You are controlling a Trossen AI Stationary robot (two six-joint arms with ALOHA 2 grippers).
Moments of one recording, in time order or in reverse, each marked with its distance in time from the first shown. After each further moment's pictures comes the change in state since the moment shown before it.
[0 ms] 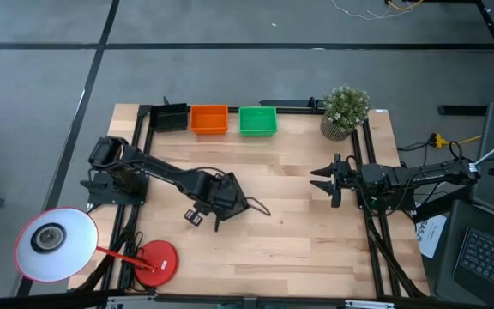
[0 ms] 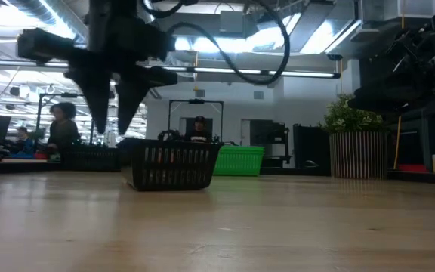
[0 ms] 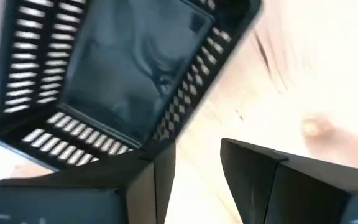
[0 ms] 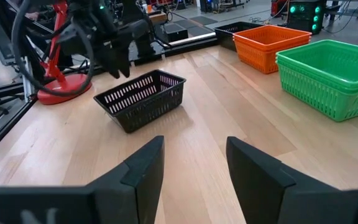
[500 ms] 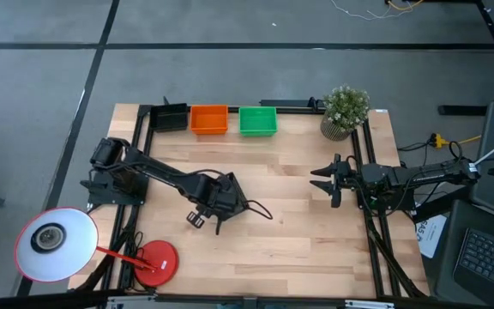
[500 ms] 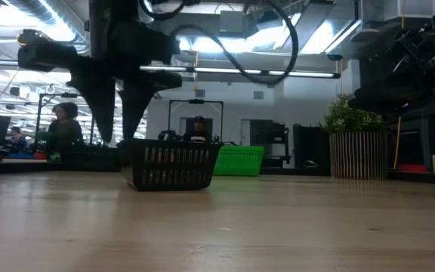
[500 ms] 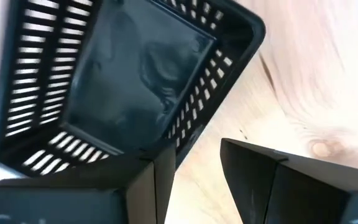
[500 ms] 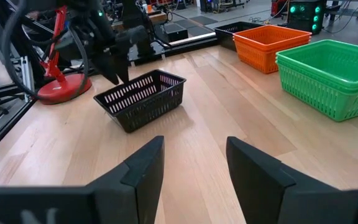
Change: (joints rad) left arm -0.016 0.019 -0.019 0.073 -0.012 0.004; right arm 0.000 0.000 0.000 0.000 0.000 0.000
